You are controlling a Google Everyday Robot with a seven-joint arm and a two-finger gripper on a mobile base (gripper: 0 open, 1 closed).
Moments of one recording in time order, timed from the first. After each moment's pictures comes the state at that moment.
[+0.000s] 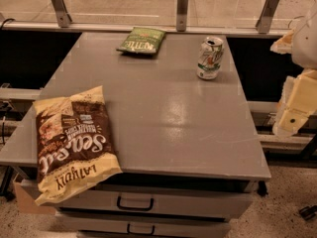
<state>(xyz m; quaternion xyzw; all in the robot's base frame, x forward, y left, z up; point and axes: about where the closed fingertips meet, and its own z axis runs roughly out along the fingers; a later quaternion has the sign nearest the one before) 0.438 -0.217 0.976 -0.60 0.78 -0.03 0.16</state>
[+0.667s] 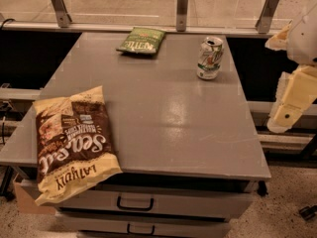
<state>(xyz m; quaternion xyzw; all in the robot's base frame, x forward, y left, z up) 0.446 -0.210 0.979 -0.61 0.77 -0.03 0.17</state>
